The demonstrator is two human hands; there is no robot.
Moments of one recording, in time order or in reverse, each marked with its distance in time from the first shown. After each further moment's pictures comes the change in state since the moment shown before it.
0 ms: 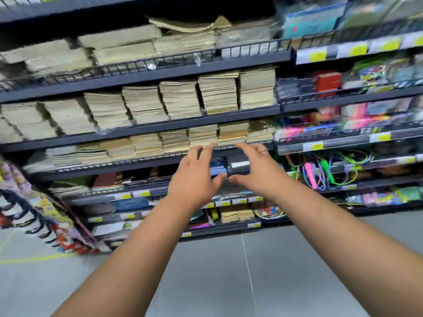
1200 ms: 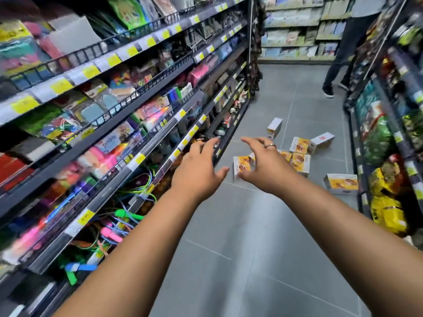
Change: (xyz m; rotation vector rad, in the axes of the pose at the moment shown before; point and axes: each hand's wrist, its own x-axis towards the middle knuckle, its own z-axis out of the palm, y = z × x) left_hand 0.083 0.569 0.242 -0.213 -0.418 0.952; right_hand -0.262 0.403 -0.307 -0.082 0.702 0.908
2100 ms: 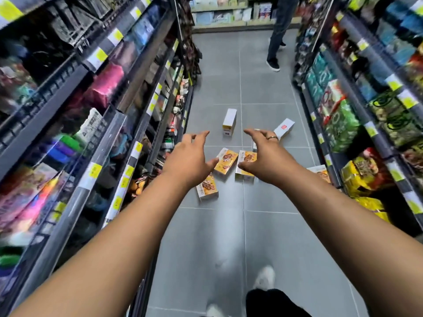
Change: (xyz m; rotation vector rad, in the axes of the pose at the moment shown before) left_hand 0.495 0.007 0.157 0.054 -0.295 0.247; right_hand 0.406 0.187 -0.036 -0.026 0.088 0.401
